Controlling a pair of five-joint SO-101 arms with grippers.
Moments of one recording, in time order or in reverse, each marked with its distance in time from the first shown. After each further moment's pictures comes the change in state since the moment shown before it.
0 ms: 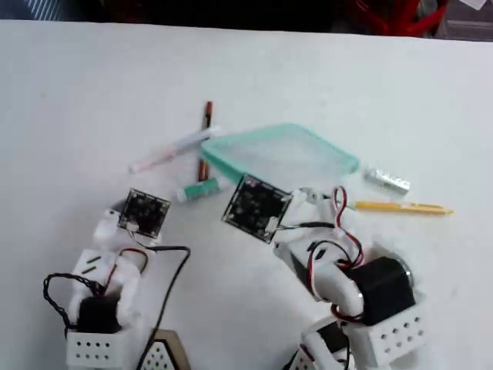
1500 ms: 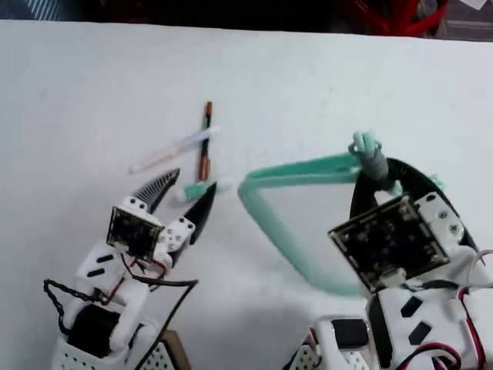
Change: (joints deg) left arm 20.0 0.0 -13.8 -7.6 15.6; right arm 21.6 4.4 -43.6 11.8 -7.0
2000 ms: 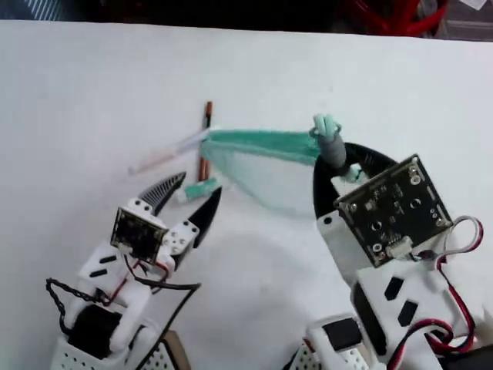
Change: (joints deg) left arm 1.8 0.0 0.0 0.8 0.0; right arm -13.5 5.2 -2.0 -1.5 -13.7
